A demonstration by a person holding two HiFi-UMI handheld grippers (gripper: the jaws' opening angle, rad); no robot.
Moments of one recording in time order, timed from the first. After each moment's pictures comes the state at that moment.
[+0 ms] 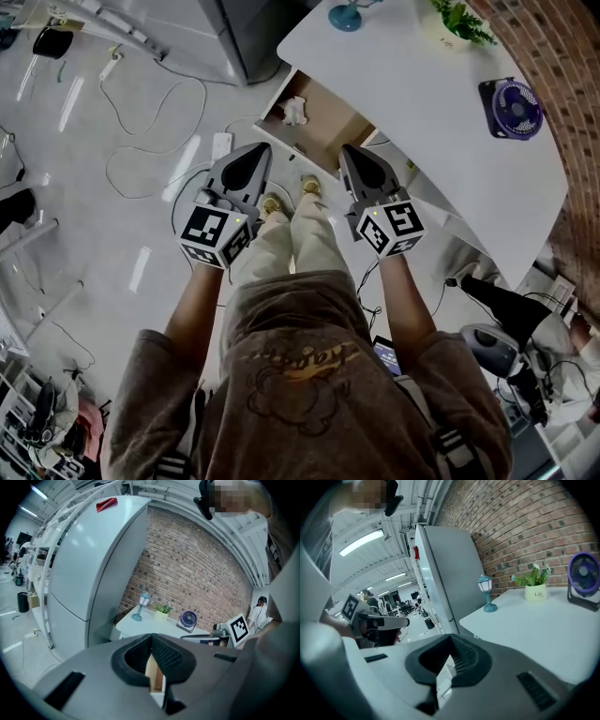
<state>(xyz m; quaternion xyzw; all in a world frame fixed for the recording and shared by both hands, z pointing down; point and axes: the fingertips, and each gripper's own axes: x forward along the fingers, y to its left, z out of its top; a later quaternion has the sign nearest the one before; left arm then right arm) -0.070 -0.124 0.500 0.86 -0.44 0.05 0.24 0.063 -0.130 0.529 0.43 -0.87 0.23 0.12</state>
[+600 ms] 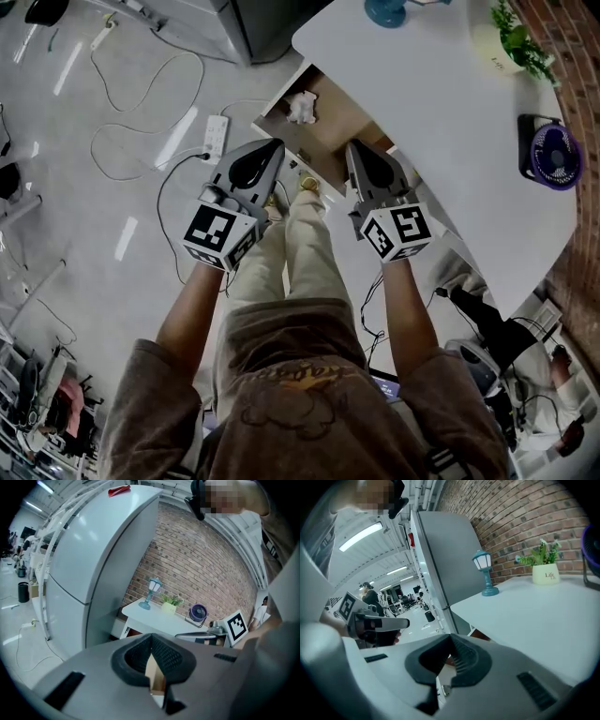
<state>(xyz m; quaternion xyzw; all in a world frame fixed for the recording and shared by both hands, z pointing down) -0.060 -0.169 0.592 0.85 -0.45 0.05 0.26 0.056 -0.186 0.618 0.40 -0.87 0.24 0.16</state>
